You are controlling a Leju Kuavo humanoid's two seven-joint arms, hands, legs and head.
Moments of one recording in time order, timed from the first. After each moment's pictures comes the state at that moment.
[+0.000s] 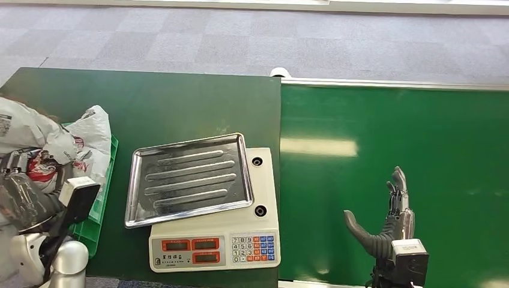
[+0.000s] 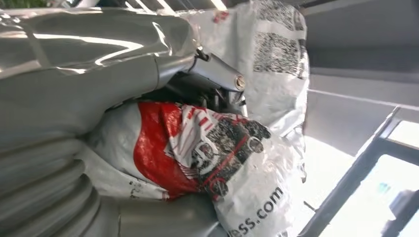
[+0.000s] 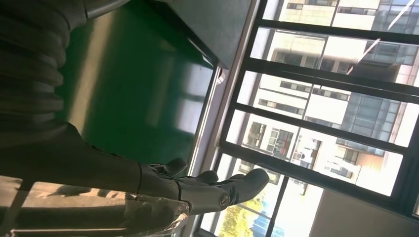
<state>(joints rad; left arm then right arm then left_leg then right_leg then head) -0.09 -0.14 0.30 -1.69 -1.03 0.70 -0.34 0.11 0.12 -0.02 -1.56 0.22 0.01 -0.60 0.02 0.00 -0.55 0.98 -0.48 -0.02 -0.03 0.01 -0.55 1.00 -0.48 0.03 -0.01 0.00</state>
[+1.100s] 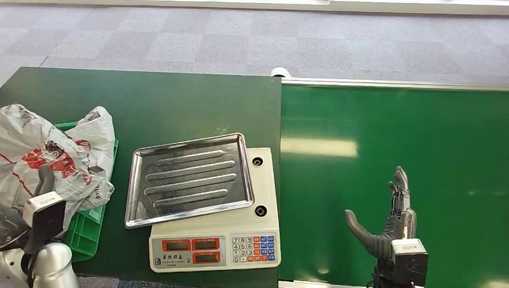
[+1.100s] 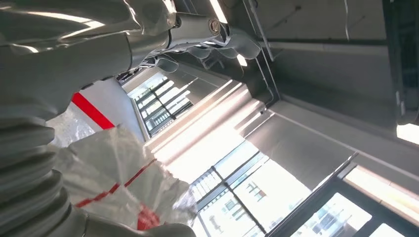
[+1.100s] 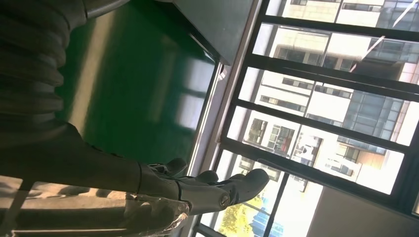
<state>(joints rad) -0.16 -0.28 0.53 -1.72 -0.76 0.70 -0.70 0.11 0.14 -0.04 -1.57 0.24 0.01 -0.60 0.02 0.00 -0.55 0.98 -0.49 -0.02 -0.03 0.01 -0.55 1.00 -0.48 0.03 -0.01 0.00</state>
